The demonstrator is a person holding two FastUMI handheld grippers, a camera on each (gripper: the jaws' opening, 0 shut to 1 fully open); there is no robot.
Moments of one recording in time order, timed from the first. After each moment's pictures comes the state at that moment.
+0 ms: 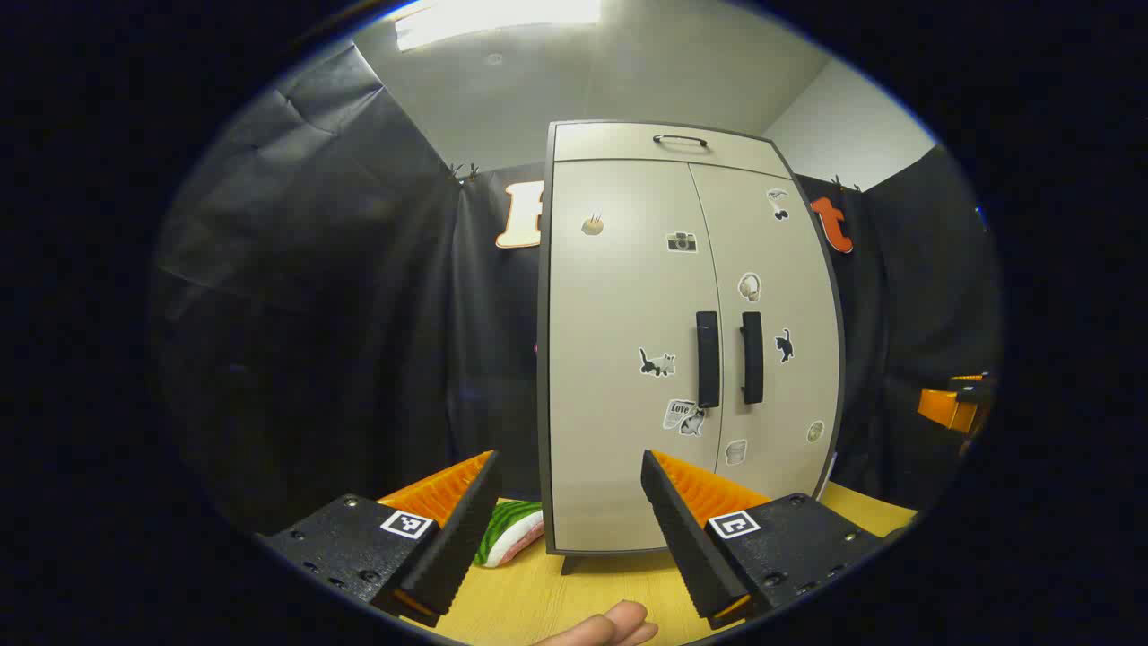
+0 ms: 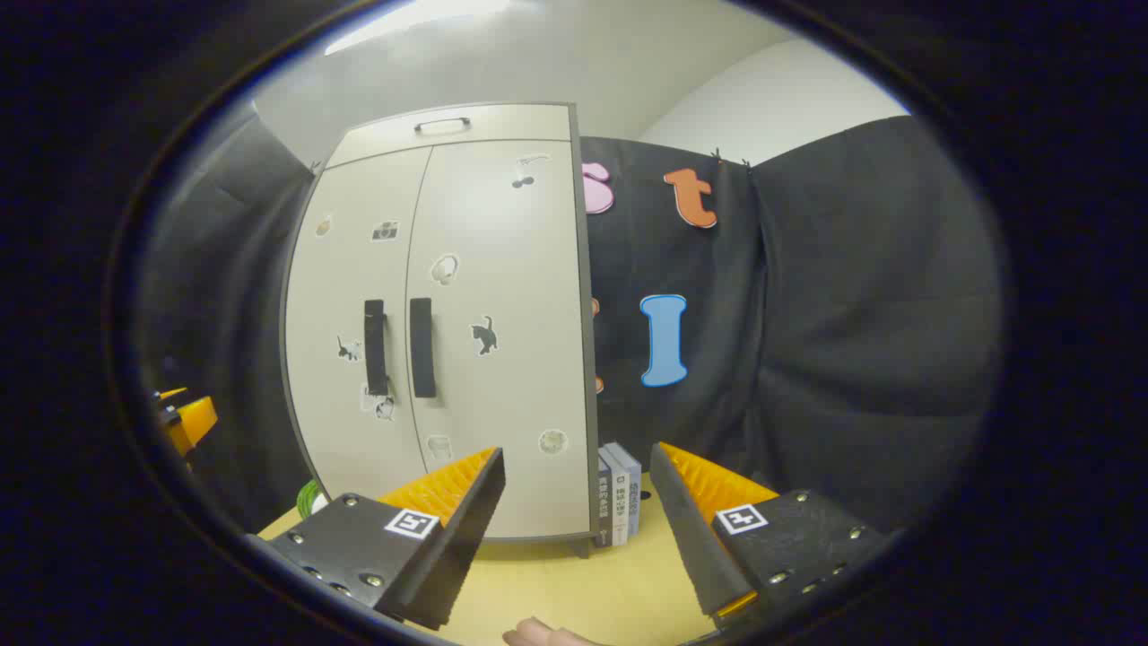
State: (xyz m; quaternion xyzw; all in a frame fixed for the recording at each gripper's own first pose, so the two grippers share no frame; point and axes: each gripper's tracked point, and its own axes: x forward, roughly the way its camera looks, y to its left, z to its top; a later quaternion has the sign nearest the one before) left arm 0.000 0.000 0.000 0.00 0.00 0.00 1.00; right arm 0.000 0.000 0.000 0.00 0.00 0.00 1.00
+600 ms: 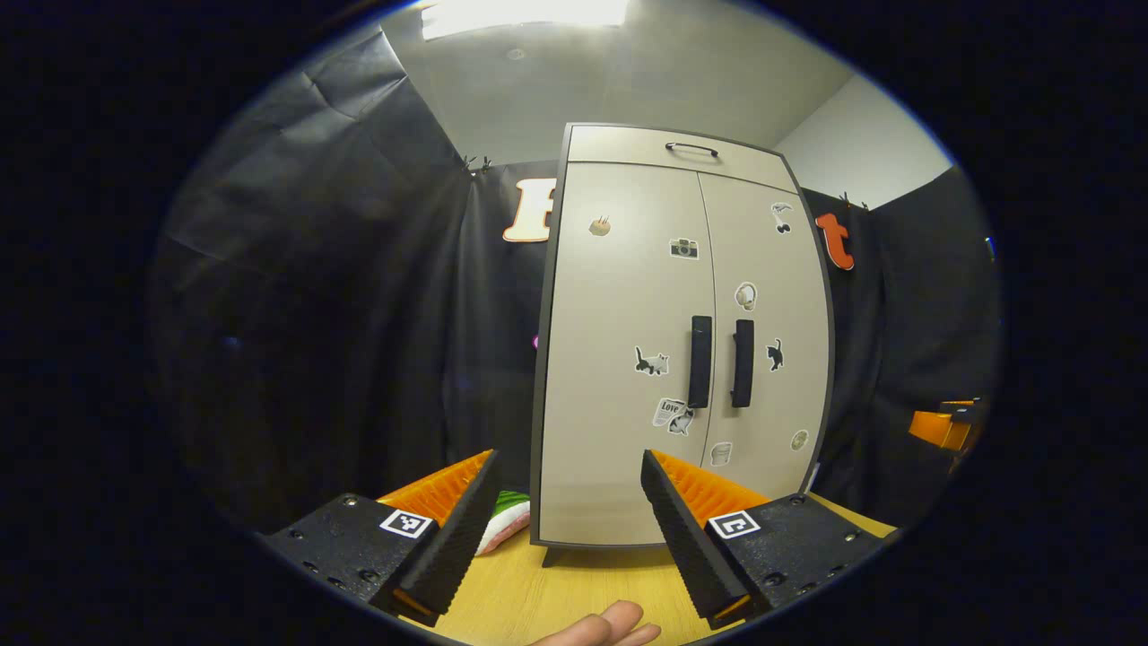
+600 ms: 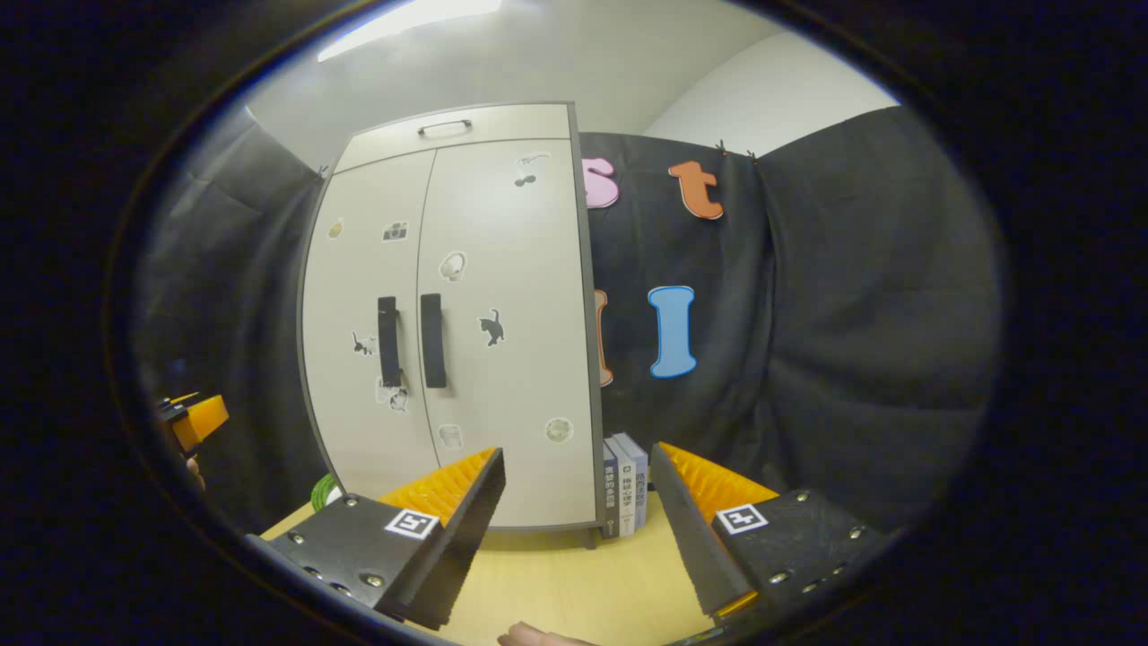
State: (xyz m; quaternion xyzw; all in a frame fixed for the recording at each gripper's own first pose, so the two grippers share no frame) left arm -0.023 -0.007 -0.014 -0.04 0.01 -0.01 1.00; right arm -0.010 -0.008 -0.011 0.00 0.01 0.03 1.00
